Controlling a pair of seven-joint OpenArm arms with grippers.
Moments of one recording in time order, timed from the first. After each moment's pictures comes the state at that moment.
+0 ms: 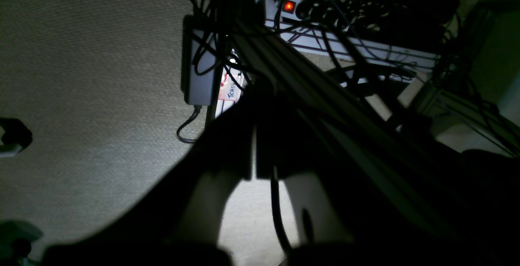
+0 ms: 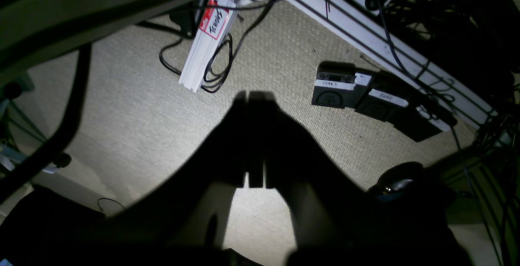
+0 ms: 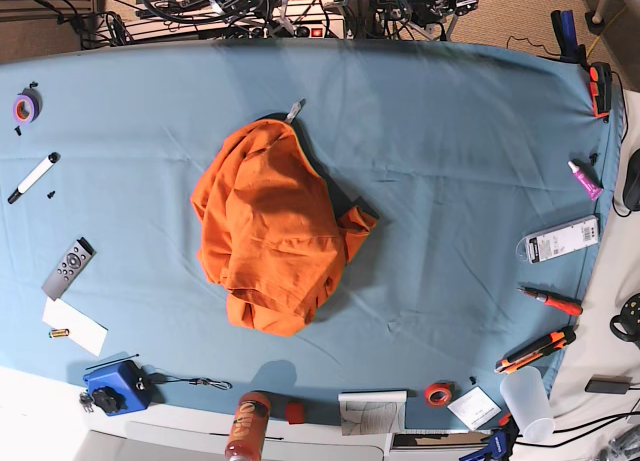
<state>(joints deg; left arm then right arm) 6.9 2.5 -15.1 21.3 -4.8 -16.5 6.1 -7.9 7.2 -23.5 27.2 -3.6 16.4 -13.8</state>
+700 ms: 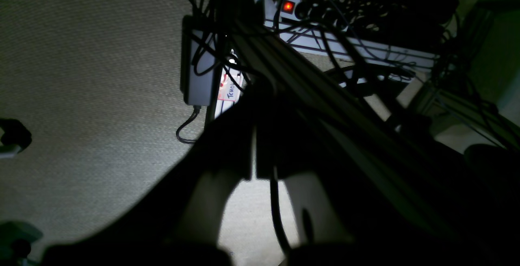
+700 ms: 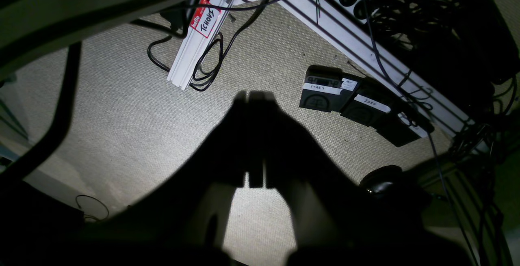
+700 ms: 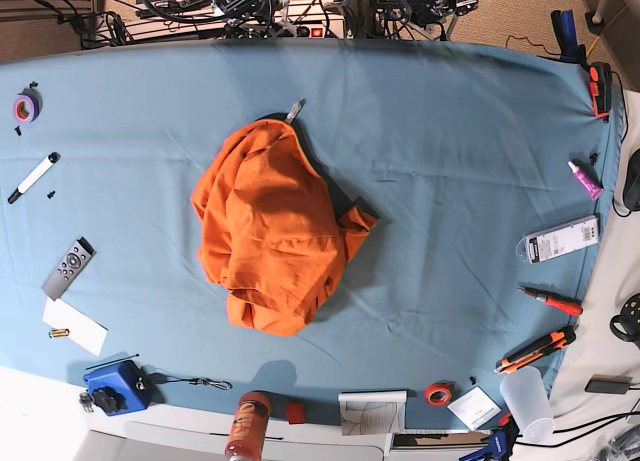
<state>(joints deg) 6.9 2.5 -15.1 21.3 -4.8 -16.7 6.1 -7.9 7.1 -23.5 28.5 -7.0 16.5 -14.4</state>
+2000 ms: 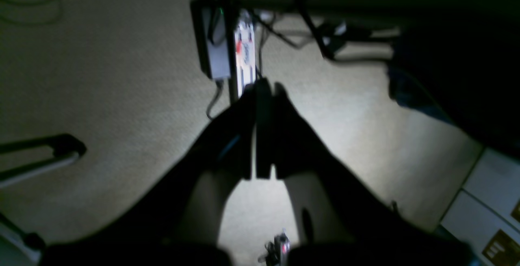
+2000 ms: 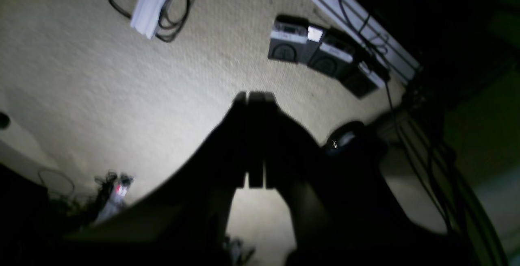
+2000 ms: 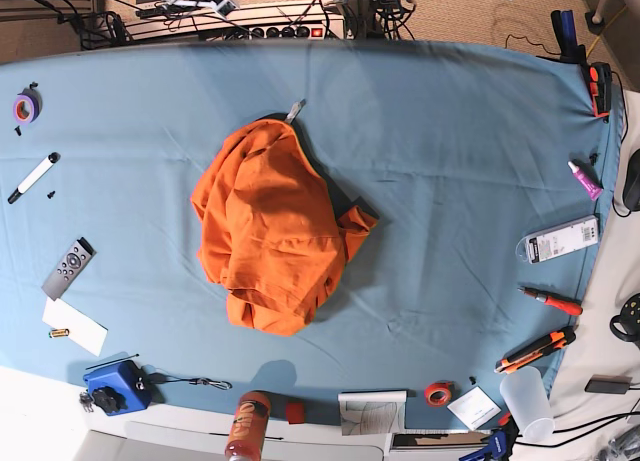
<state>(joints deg) 40.8 -10.5 -15.0 60.5 -13.7 -42.0 12.2 -32.5 27.5 -20.8 72.0 2.0 16.6 -30.6</state>
